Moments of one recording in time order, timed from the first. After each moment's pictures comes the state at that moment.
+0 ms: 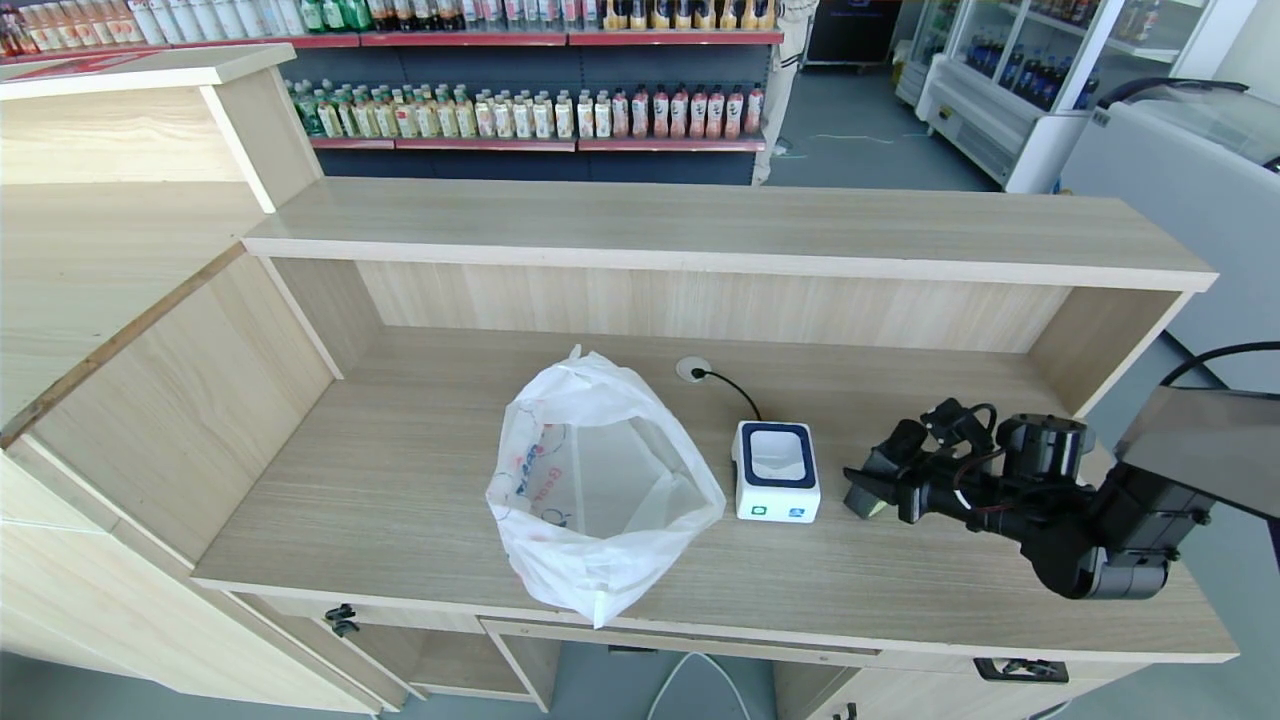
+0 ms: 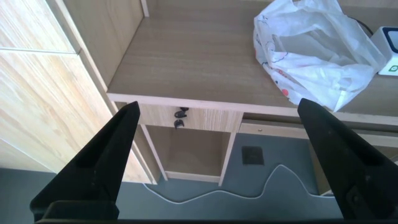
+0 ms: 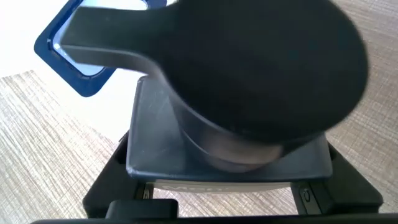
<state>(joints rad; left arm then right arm) 0.00 0.00 0.00 0.00 0.00 0.00 -0.04 2.38 -0.87 -1.22 0.67 -0.24</state>
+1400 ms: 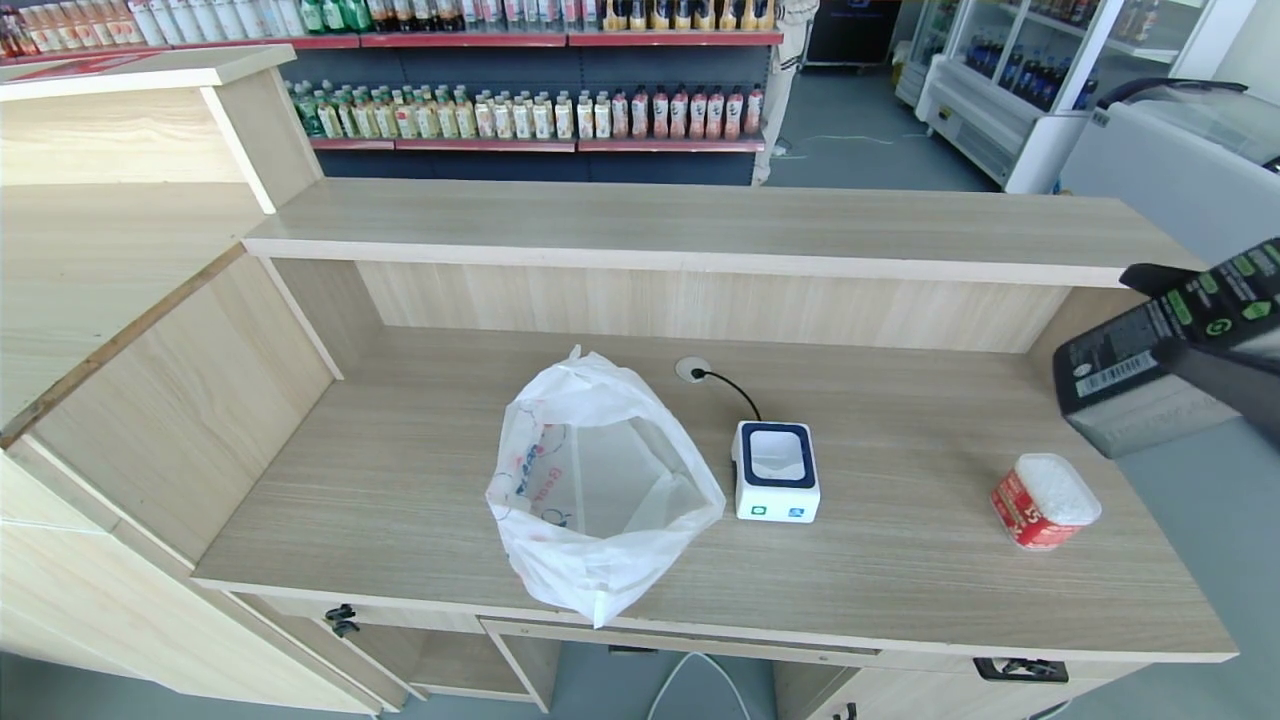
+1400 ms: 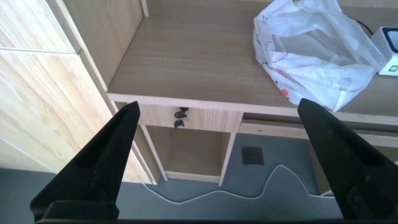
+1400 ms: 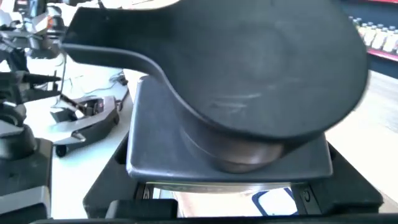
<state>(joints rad) 0.00 0.00 0.00 0.00 0.00 0.00 -0.08 1.28 -0.46 -1.36 1.16 0.24</state>
